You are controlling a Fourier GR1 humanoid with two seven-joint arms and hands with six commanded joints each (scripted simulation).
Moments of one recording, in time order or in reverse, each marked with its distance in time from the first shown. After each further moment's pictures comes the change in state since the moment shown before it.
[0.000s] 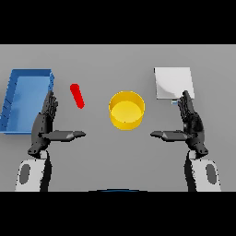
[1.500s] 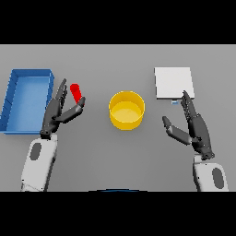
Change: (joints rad) left arm -0.244 0.037 -0.010 0.280 -0.146 0.037 -0.009; right arm 0.047 -0.100 0.059 -0.086 0.098 0.048 -0.070
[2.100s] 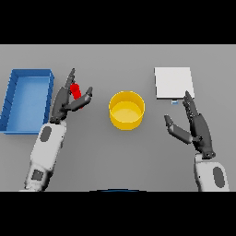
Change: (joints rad) left arm -0.218 -0.014 0.051 0.309 -0.032 0.048 -0.127; right arm -0.009 -0.008 -0.012 0.024 0.013 -0.013 0.005
